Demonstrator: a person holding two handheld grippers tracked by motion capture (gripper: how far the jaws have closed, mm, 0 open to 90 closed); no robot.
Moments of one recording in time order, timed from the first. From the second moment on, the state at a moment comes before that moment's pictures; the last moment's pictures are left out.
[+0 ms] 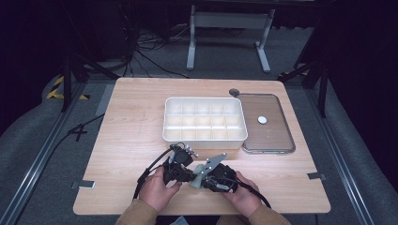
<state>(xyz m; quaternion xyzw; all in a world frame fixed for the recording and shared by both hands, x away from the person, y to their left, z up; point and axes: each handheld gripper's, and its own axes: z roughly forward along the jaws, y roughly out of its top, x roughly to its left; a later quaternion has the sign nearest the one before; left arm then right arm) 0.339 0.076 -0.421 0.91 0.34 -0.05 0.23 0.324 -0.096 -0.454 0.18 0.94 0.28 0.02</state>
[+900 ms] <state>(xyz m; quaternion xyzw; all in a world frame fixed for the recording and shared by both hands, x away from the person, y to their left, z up) 0.337 0.076 -0.417 0.91 0.34 -0.05 0.23 0.336 -0.104 -0.458 0.22 0.93 0.30 0.04</state>
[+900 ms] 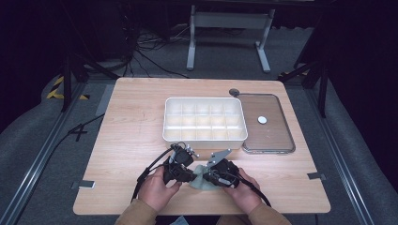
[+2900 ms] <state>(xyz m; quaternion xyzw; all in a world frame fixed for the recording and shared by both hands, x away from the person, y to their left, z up) 0.344 0.050 -0.417 0.91 0.31 -0.09 0.24 0.337 -0.165 -0.446 0.28 0.91 0.31 0.03</state>
